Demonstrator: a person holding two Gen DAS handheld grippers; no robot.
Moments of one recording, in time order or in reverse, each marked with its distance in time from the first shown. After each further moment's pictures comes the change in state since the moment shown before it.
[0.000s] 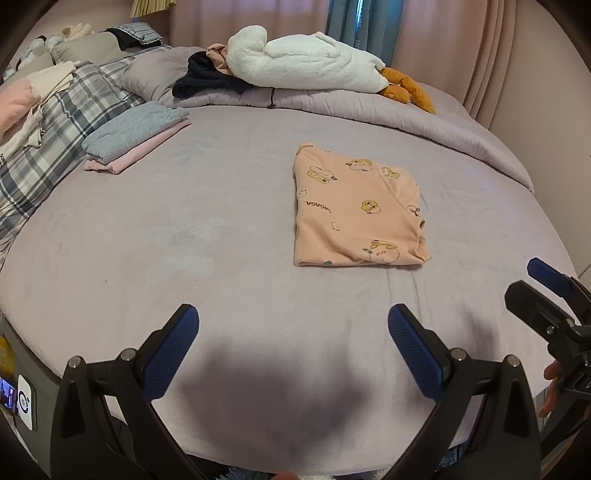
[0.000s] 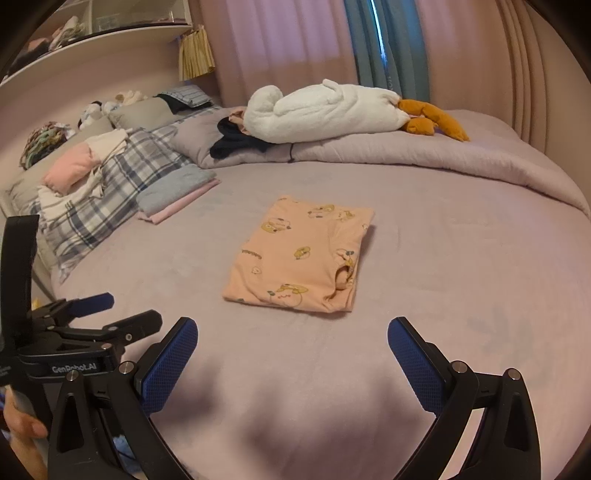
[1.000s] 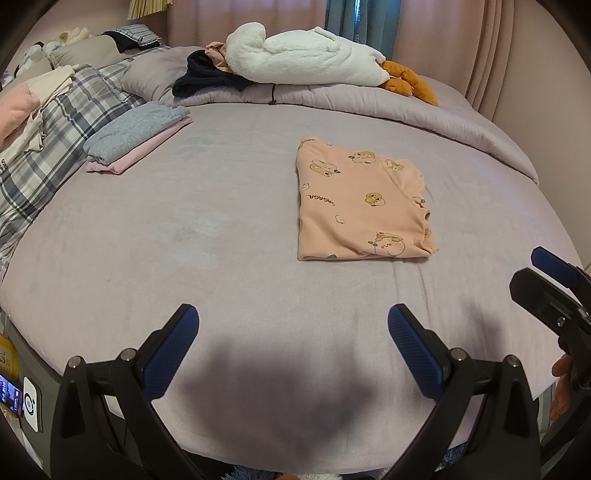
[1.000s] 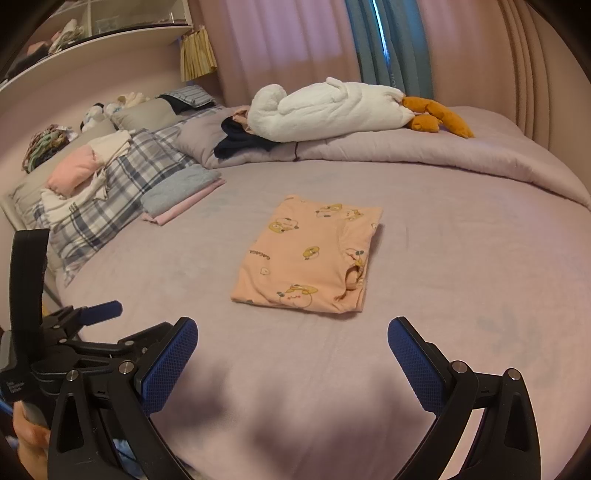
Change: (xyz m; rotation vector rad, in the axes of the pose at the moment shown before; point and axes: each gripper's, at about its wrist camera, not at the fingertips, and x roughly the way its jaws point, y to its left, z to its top) left arm 0.003 -0.001 -0.003 0.021 0.011 0.026; right arm 0.002 0.011 0.000 0.010 0.003 0.017
